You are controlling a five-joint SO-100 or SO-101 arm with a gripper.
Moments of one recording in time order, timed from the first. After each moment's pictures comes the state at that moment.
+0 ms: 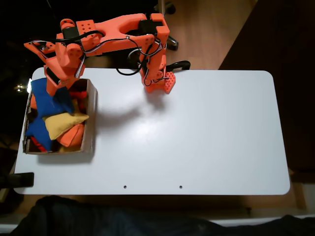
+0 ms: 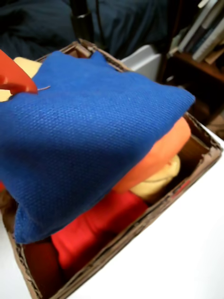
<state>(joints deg) 69.3 109.6 100.0 65.5 -28.9</state>
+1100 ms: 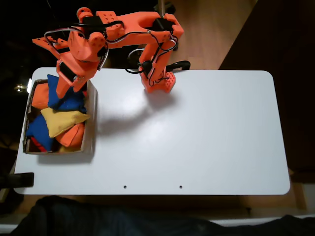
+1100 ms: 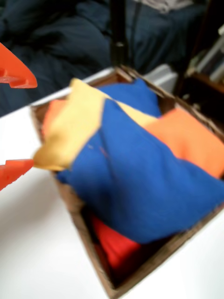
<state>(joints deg) 62.3 125.0 102.7 75.0 -25.2</state>
